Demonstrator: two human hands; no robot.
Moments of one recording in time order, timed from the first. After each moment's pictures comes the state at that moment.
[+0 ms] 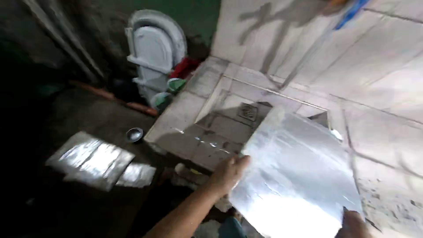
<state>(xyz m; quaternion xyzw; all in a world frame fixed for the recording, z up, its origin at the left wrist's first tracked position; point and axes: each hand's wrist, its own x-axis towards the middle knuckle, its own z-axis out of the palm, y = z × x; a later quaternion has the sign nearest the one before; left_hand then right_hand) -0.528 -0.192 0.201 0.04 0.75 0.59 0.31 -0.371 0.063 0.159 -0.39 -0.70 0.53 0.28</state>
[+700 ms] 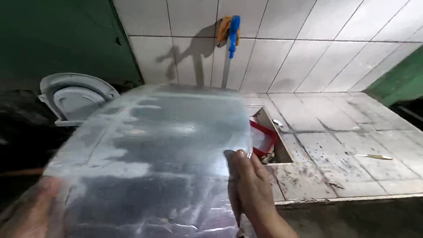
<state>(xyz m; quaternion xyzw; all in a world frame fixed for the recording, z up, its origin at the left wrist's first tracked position) -0.648 -0.420 0.231 0.24 0.70 0.66 -0.09 -0.514 -0.077 0.258 -0.17 -0.66 0.69 0.25</state>
